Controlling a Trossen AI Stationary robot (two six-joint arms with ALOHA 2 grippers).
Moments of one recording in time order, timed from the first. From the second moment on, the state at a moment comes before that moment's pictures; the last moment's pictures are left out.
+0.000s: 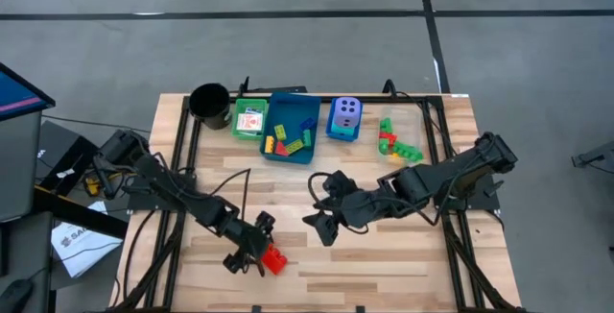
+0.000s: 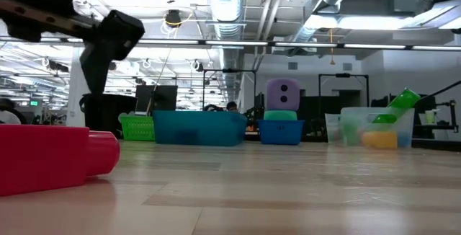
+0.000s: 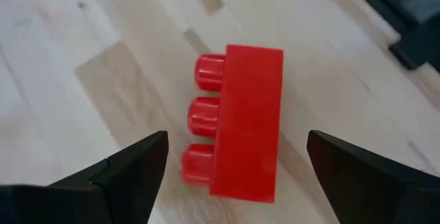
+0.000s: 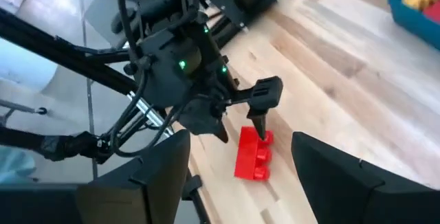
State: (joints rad) left arm -0.56 1.53 0.82 -0.24 -0.01 0.08; right arm 0.43 1.69 1.74 -0.70 0.38 1.02
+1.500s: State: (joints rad) left arm -0.55 1.81 0.83 0.07 0.12 0.02; right arm 0.47 1.69 1.74 -0.72 0.47 1.07
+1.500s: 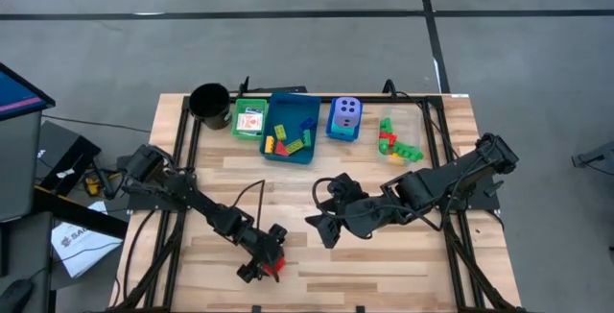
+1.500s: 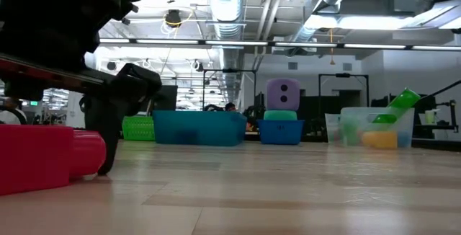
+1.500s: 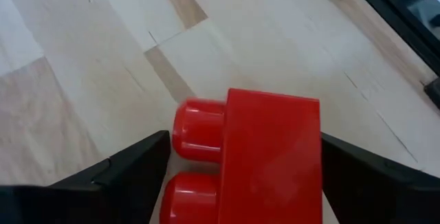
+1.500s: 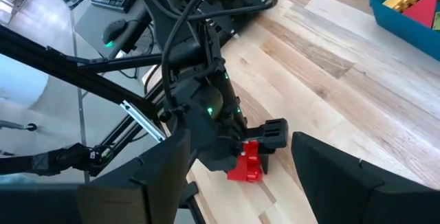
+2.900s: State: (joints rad) left arm -0.09 1.05 0.82 -0.11 -0.02 -0.26; right arm 0.43 1.69 1.76 -0.64 0.47 0.91
